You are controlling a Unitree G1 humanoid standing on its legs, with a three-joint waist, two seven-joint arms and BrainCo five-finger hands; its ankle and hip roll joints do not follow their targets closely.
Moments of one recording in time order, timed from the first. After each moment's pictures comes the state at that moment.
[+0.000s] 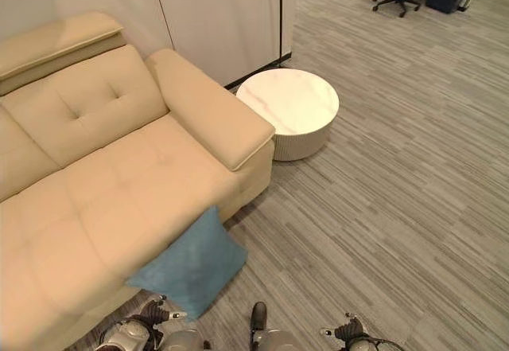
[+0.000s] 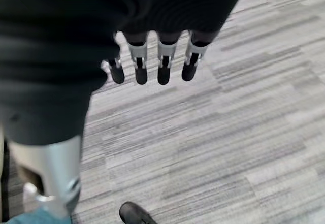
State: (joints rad) left arm -0.12 0.21 -0.27 1.24 0.02 -0.05 0.13; right arm -0.04 -0.30 0.25 1.27 -0.06 -0.04 -0.21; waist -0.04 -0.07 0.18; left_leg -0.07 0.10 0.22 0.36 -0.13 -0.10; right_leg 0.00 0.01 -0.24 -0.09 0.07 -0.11
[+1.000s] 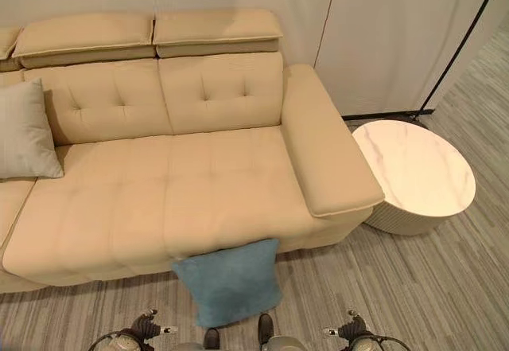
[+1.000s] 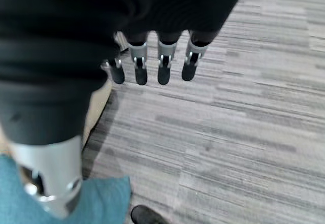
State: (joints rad) left arm -0.06 0.24 -0.27 1.24 0.03 -0.05 0.13; right arm -0.05 -0.33 0.25 1.25 -0.10 -0.03 -0.20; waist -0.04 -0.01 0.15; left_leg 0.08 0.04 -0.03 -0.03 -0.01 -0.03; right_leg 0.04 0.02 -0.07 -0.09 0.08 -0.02
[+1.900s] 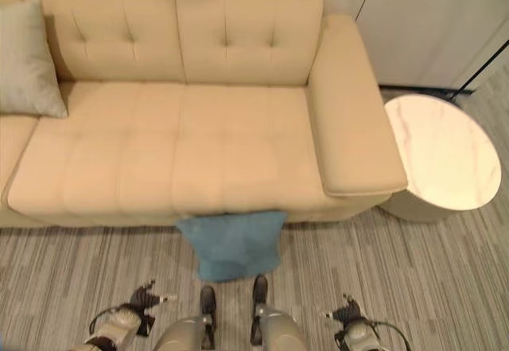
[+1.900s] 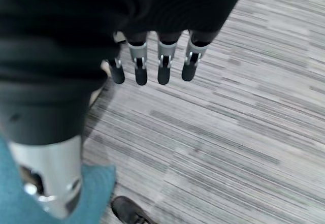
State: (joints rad) left arm -0.20 0.29 -0.24 1.14 -0.08 -0.08 0.20; right arm -0.19 -0.32 0.24 1.21 -0.04 -0.05 -0.23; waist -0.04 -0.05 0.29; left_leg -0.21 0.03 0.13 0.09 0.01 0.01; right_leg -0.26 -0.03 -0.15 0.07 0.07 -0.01
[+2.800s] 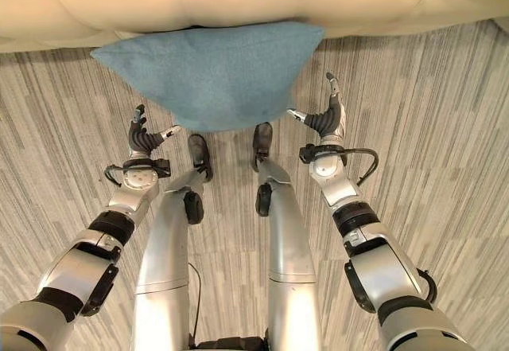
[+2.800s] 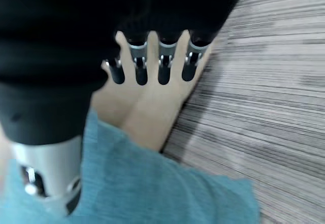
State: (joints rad) left arm -0.78 0.36 -0.28 0.89 -0.30 -0.20 0.52; right arm -0.82 -0.40 0.33 0.74 0.04 -0.17 -0.57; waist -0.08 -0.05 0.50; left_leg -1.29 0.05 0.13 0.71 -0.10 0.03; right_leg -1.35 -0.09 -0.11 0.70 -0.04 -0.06
